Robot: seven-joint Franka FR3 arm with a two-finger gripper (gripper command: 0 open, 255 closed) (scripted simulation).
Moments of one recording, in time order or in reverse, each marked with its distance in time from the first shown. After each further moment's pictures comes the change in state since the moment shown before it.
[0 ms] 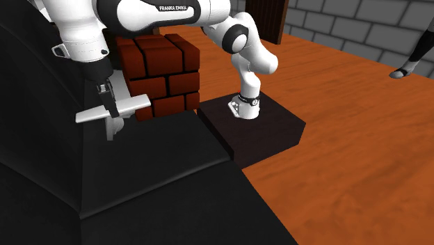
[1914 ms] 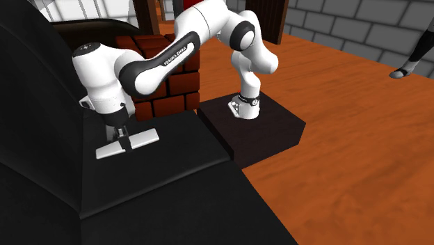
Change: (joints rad) arm 0.082 -0.039 0.001 -0.477 0.000 0.425 -0.035
